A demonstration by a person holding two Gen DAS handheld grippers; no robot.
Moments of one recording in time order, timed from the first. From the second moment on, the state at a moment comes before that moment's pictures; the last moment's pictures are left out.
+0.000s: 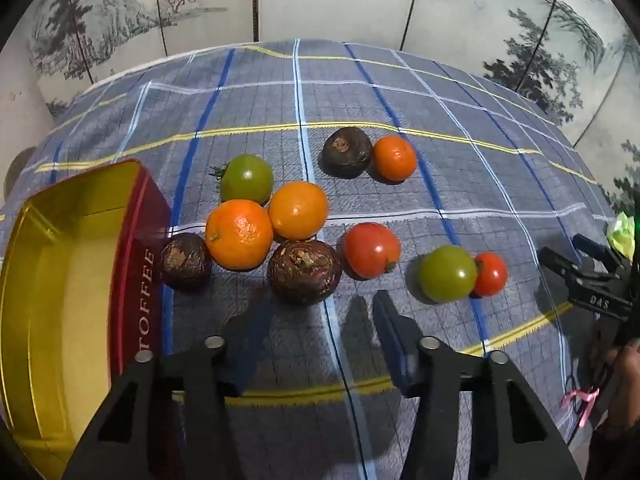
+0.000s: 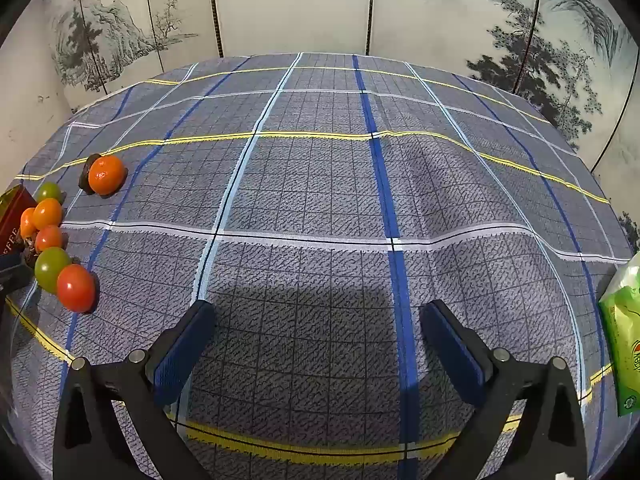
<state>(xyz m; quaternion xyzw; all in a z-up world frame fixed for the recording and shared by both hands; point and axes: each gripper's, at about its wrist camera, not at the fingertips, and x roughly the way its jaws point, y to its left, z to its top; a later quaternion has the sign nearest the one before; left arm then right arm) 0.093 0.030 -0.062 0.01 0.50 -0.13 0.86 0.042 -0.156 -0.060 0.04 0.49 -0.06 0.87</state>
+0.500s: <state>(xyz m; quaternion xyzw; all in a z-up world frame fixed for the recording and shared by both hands) 0.115 0.035 -0.071 -0.01 0.50 -0.12 0.86 0.042 -0.156 -0.060 0.04 0.49 -0.06 0.87</state>
